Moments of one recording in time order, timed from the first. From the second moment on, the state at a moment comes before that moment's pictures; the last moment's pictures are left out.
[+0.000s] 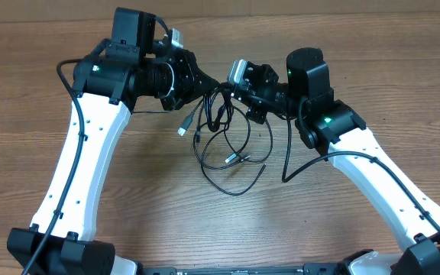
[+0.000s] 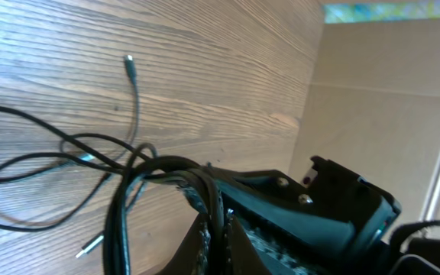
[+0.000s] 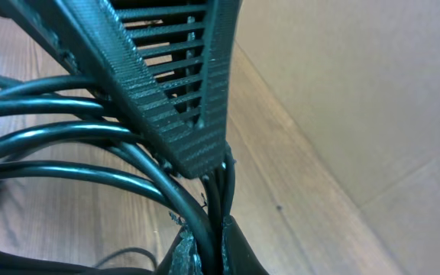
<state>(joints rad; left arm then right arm) -0.23 1.65 1.73 -1.03 0.69 -0.79 0.43 1.52 1.20 -0.12 -0.63 -0.57</state>
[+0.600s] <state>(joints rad) -0.23 1.65 1.73 -1.10 0.63 -0.70 0.25 1.52 1.20 -0.12 -0.67 -0.15</state>
